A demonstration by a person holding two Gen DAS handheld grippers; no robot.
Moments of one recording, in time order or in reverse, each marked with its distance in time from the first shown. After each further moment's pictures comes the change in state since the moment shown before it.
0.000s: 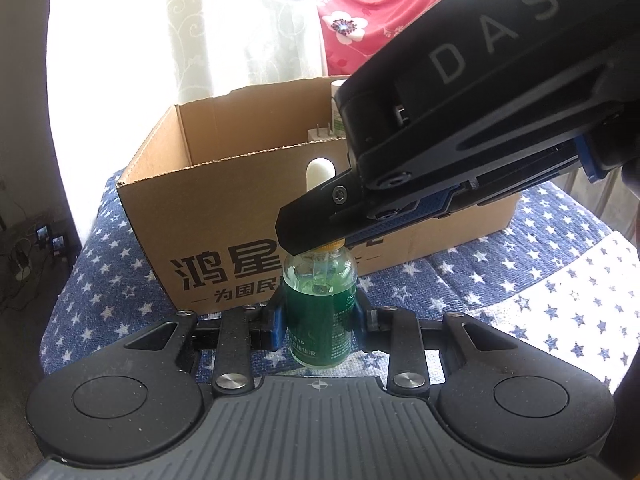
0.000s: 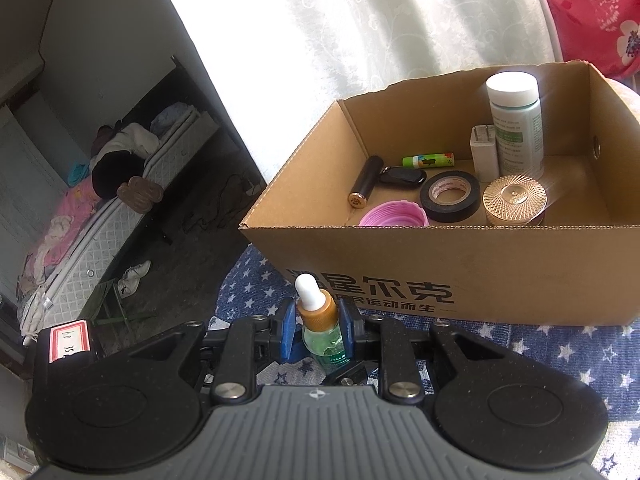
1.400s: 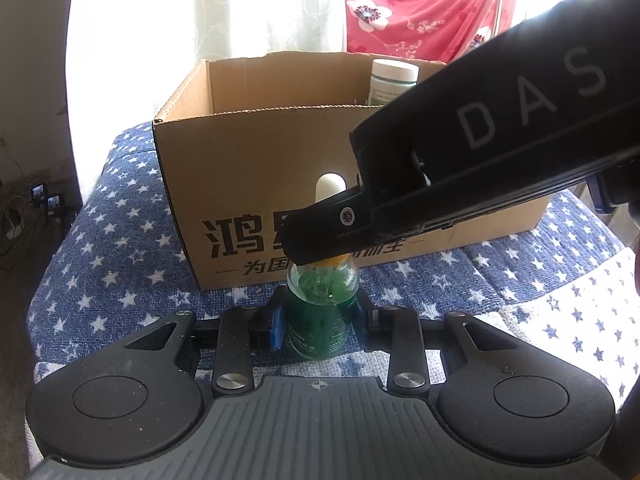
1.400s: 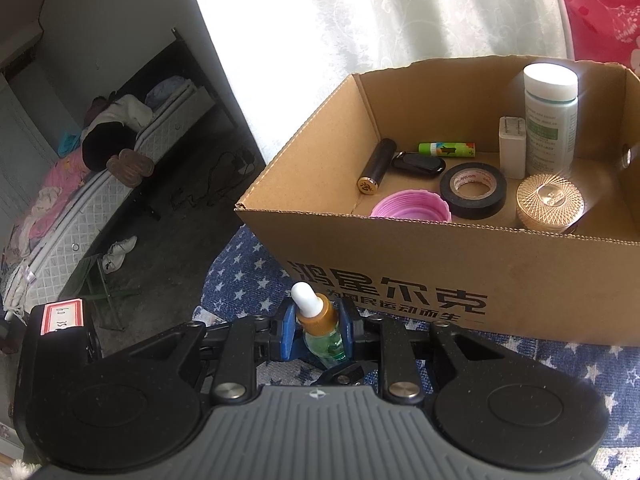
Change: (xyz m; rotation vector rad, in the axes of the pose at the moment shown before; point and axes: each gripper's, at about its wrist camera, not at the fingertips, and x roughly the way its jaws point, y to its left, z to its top) left arm 0.014 0.029 -0.003 -0.100 0.046 -0.022; right arm 0.035 0.017 0.002 -0.063 0.056 -0.035
